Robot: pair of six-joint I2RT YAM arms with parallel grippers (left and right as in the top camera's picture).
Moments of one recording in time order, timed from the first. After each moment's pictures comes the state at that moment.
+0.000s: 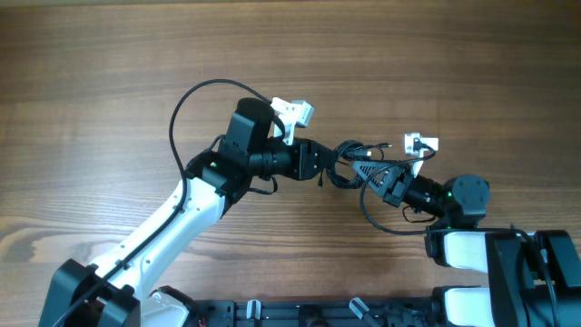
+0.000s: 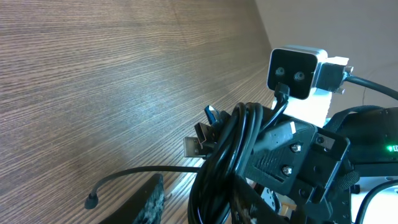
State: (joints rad) left arm -0.53 1.43 0.88 -0.13 0.66 -0.52; right arm 0.03 1.53 0.15 1.40 -1.07 1.02
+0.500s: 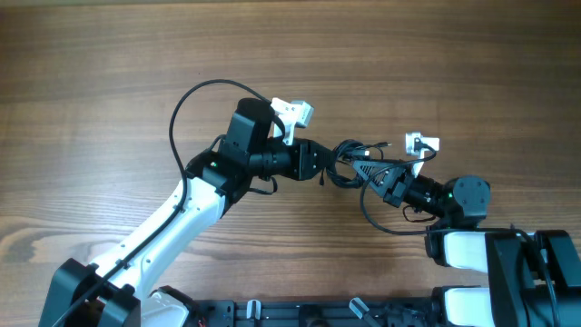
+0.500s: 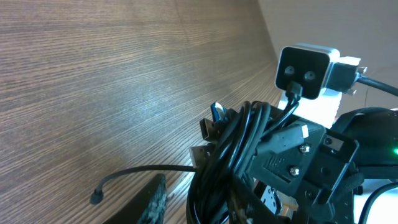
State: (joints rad) left arm -0.53 1.43 0.88 -0.14 0.66 -0.52; right arm 0.03 1.53 0.15 1.43 -1.07 1.02
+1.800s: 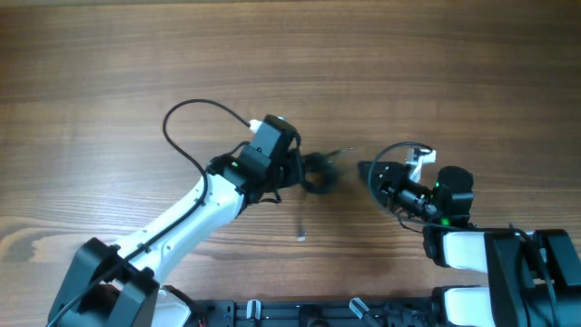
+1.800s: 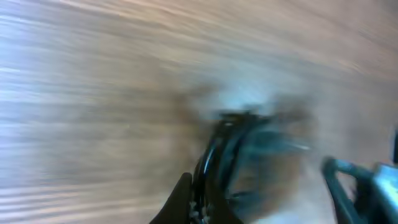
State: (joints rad) left arm -0.60 1.52 0.90 -0.41 0.10 -0.79; right arm 0.04 1.54 0.15 0.94 -0.80 1.30
